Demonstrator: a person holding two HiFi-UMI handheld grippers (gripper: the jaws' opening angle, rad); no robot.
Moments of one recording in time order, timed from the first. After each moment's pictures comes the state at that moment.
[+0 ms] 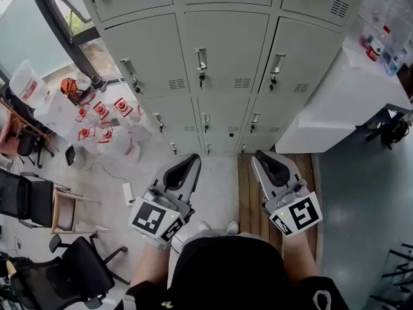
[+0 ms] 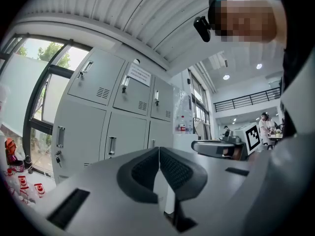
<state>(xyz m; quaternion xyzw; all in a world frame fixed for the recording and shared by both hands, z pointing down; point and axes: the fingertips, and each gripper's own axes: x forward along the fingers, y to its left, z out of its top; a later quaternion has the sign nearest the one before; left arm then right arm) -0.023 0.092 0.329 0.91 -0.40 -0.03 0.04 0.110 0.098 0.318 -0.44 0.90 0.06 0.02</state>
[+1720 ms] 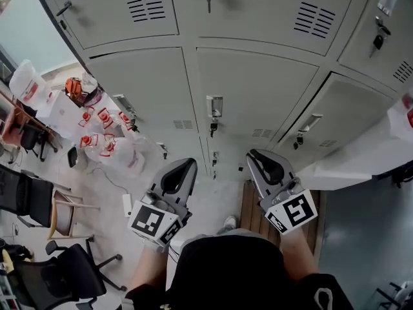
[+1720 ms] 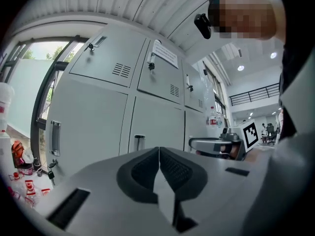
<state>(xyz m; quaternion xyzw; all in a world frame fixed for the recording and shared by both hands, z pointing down) -0.047 -0.129 0.359 0.88 -0.48 -0.01 0.05 0.083 -0.152 0.343 -0.37 0.93 0.04 0.01</state>
